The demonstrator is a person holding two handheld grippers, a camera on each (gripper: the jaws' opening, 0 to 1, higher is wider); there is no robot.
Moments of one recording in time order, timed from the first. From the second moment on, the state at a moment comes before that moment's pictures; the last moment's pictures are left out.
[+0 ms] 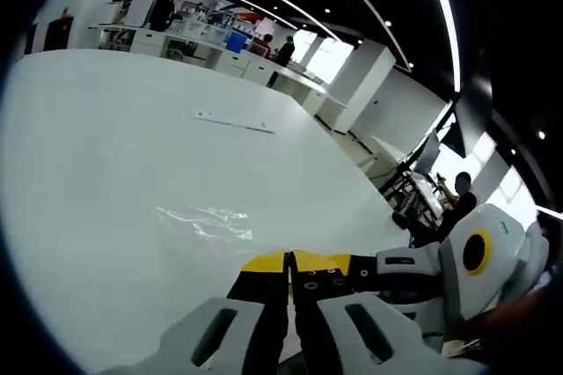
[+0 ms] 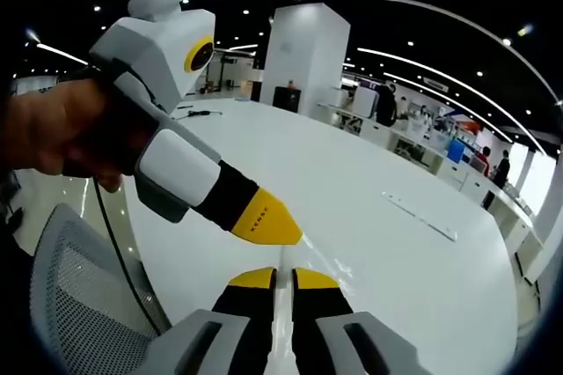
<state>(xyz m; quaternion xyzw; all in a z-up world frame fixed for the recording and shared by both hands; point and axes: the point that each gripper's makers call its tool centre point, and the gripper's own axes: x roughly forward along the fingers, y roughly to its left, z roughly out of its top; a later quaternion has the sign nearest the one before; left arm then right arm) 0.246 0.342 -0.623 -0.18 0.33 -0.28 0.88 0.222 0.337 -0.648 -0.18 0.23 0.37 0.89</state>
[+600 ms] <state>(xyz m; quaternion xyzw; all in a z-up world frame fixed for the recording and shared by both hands) 0.237 0.341 -0.625 -0.03 0.30 -0.35 0.89 0.214 0.336 -0.656 -0.20 0.25 0.39 0.86</state>
